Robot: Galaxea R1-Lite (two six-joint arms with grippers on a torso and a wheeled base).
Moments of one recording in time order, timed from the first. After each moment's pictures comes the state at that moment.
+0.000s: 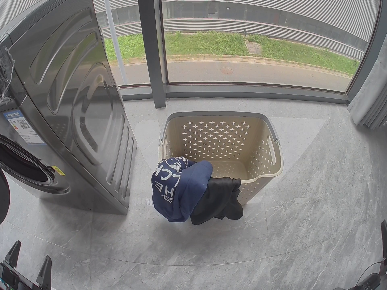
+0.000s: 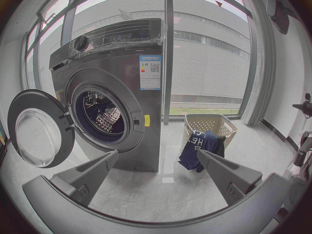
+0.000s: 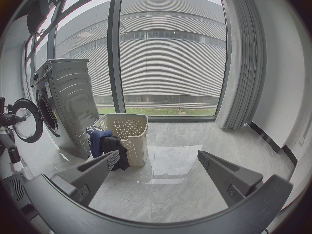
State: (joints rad) left arm 0.00 0.02 -0.02 0.00 0.00 -0.02; right arm 0.00 0.10 -0.21 -0.04 0.06 -0.02
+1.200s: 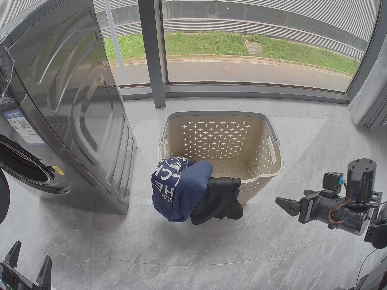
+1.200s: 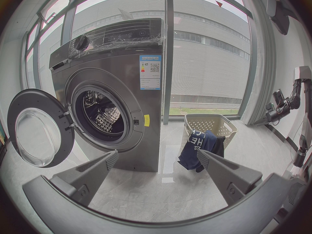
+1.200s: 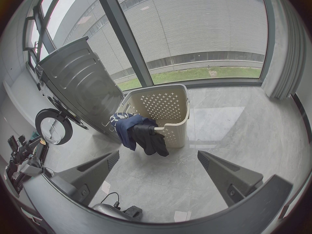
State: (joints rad) left arm 0.00 0.02 -0.02 0.00 0.00 -0.02; right arm 0.51 1.50 -0.36 -0.72 -0.12 0.27
